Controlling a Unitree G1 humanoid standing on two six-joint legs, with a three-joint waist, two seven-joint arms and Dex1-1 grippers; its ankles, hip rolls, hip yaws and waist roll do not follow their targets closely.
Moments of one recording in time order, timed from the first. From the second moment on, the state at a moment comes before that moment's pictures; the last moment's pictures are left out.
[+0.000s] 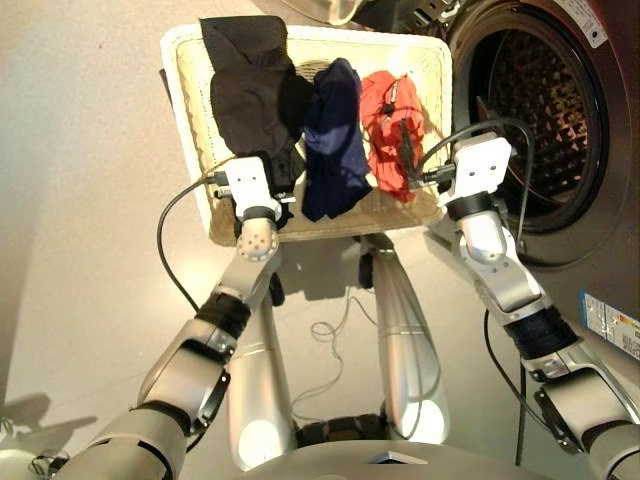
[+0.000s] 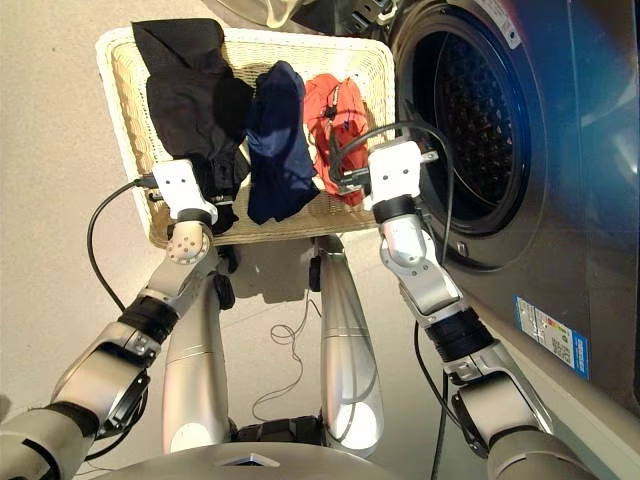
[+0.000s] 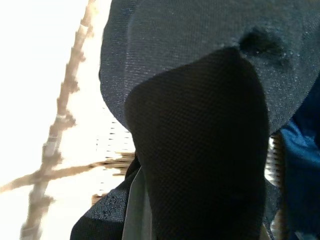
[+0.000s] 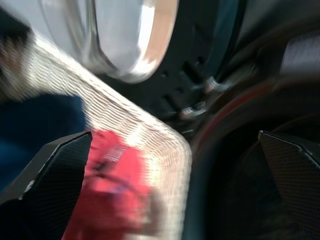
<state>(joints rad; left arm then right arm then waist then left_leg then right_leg) -0.46 0.37 -0.33 0.31 -0.38 -0.31 0.43 -0.49 -0.56 0.28 0.08 -0.19 -0.15 -0.35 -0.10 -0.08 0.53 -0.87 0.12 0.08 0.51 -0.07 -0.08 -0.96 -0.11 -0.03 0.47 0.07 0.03</state>
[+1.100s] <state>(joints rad) -0.56 0.65 -0.55 -0.09 -0.86 -0.23 -0.06 -0.97 -0.64 0.57 0.02 -0.31 -0.07 0.06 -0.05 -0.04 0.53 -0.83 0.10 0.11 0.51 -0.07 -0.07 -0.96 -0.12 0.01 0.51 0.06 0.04</state>
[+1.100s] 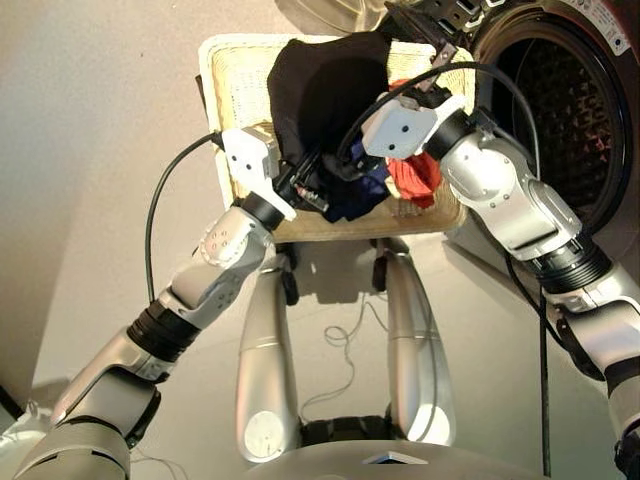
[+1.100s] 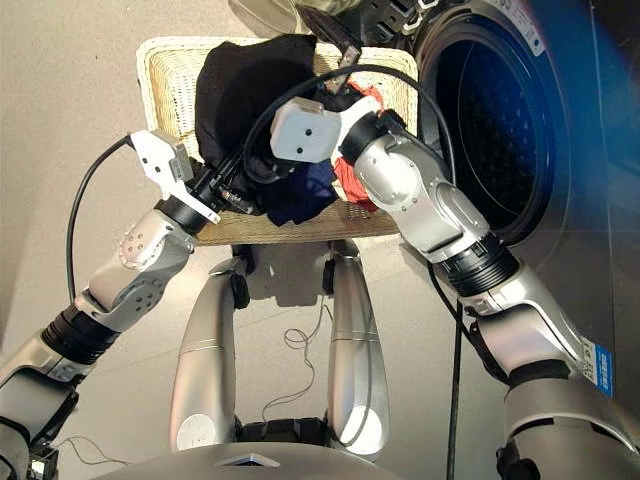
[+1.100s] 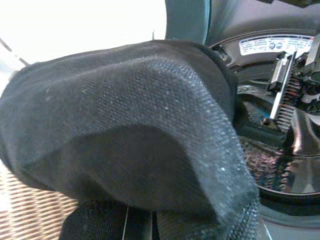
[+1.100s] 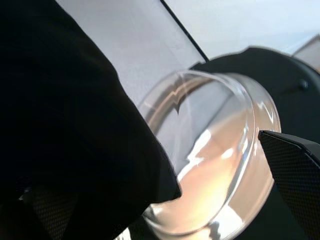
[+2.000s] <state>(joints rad) -0.49 0.68 -0.38 -0.12 -0.77 -0.21 -0.05 -0.99 -0.67 0.68 0.02 -0.26 -0.07 0.34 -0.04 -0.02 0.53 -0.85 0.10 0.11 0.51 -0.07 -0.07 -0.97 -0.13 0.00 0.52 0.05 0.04</state>
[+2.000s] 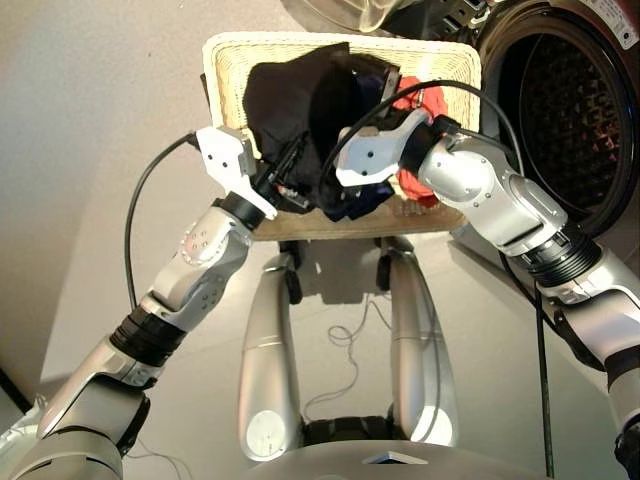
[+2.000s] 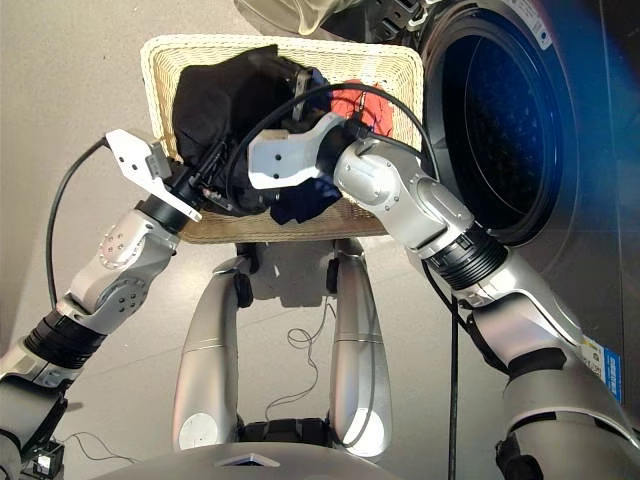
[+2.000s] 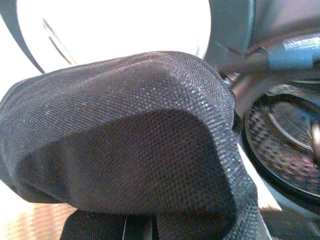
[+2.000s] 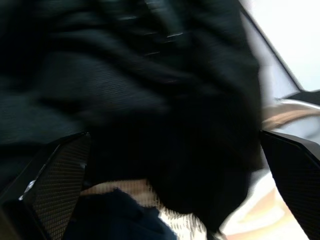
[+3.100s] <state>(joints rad) -0.52 0.64 -0.39 -0.15 -0.73 -0.23 -0.03 -1.00 -0.68 0.68 -0.07 -0.21 -0.07 0.35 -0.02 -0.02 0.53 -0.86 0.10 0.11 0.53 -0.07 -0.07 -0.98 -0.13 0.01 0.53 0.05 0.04</state>
